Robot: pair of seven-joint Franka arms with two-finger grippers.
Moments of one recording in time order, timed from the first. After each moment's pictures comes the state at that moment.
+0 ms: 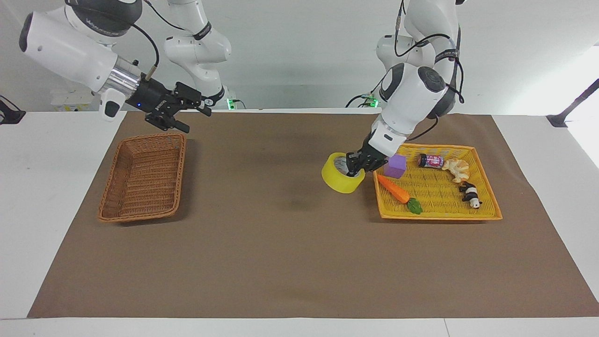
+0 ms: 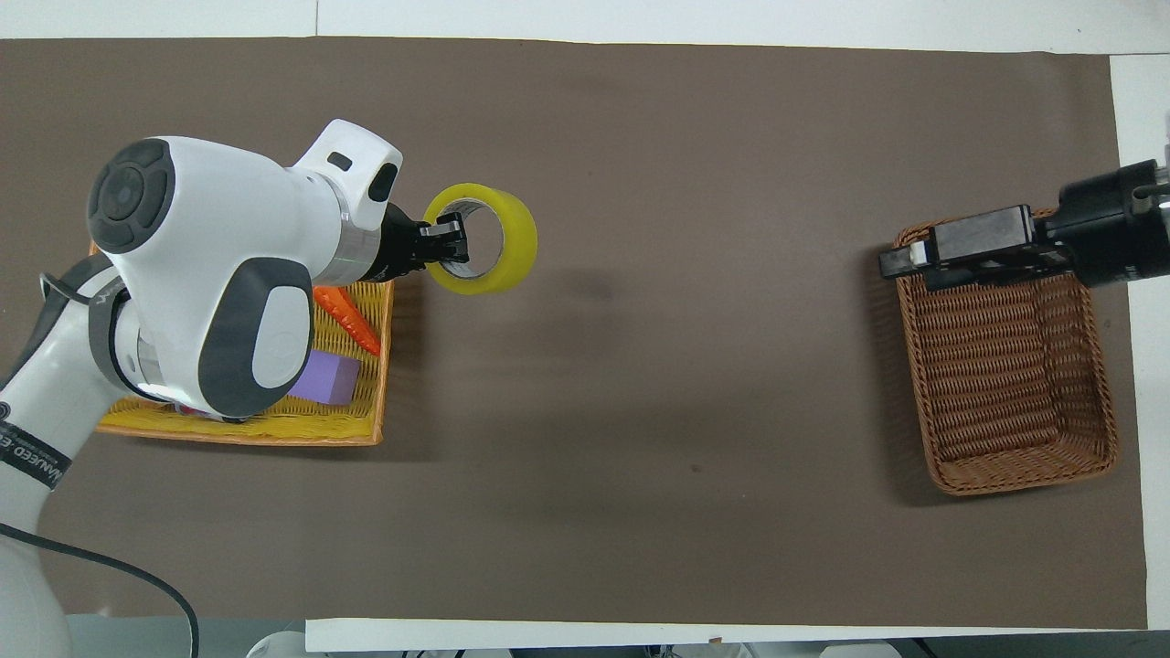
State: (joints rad) left arm -0.43 0.10 -0.07 -1.93 -0.35 2.24 -0.45; right arm 0.06 -0.04 -0.14 -1.79 0.79 1.58 -0.16
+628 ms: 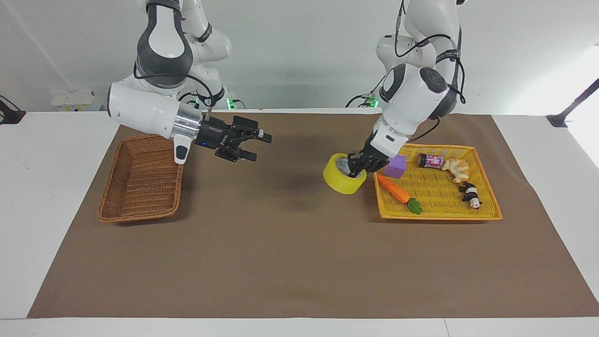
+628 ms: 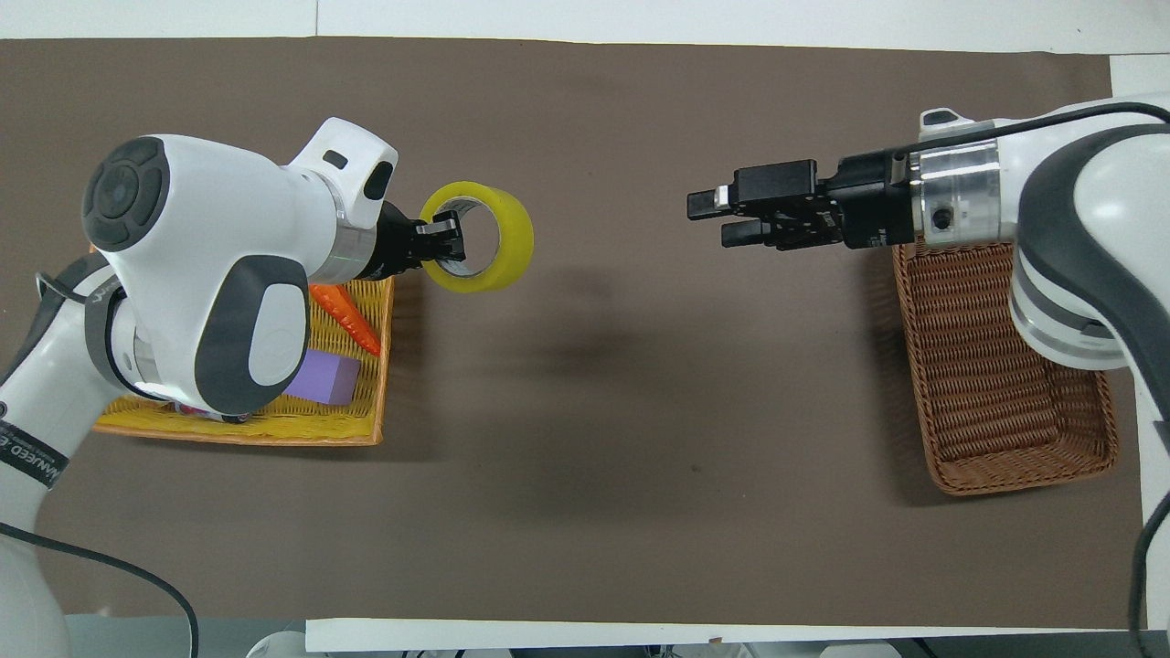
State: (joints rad) left arm -0.43 0.10 -0.07 -1.93 -0.35 2.24 -0.44; right arm 0.29 0.11 -0.14 -1.86 1.18 1.91 -0.25
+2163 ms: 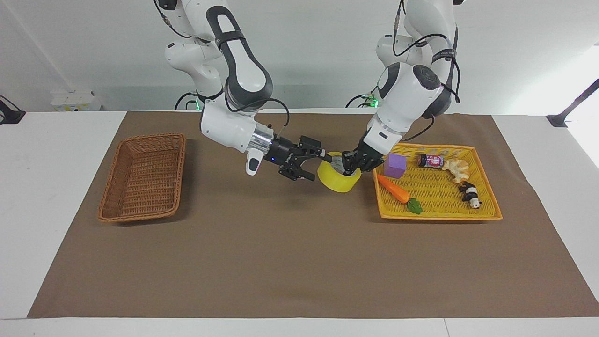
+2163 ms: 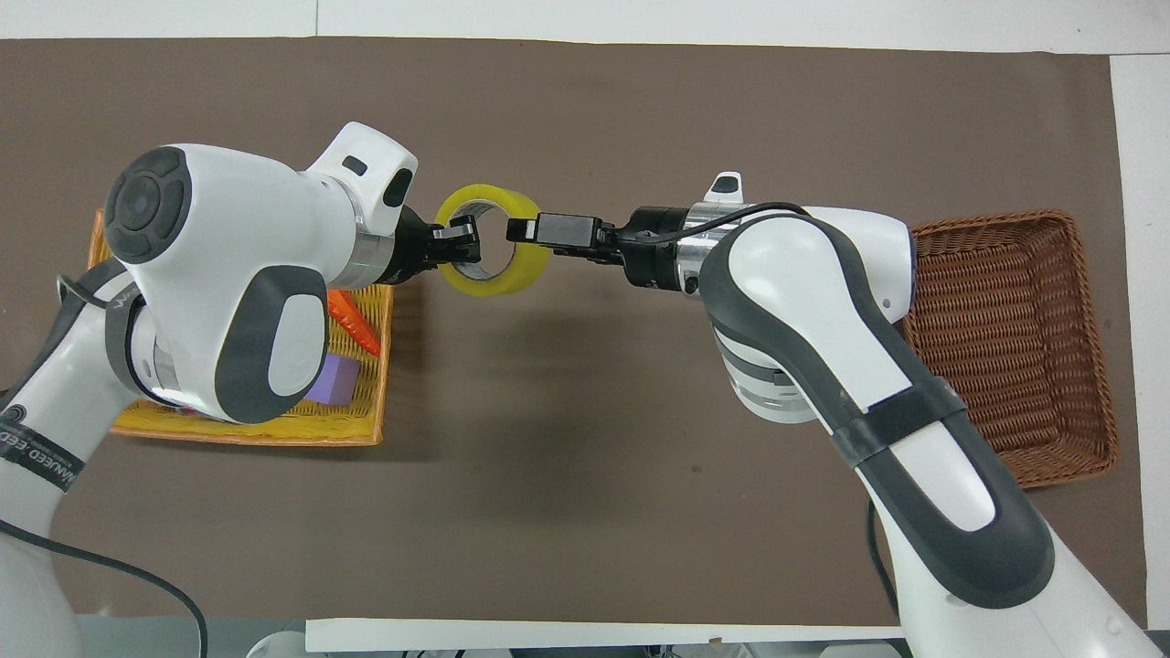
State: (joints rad) left arm -0.45 0.10 -0.08 -1.93 -0.35 2.27 -0.44; right arm 0.61 0.23 -0.14 -1.91 1.55 2.34 -0.51
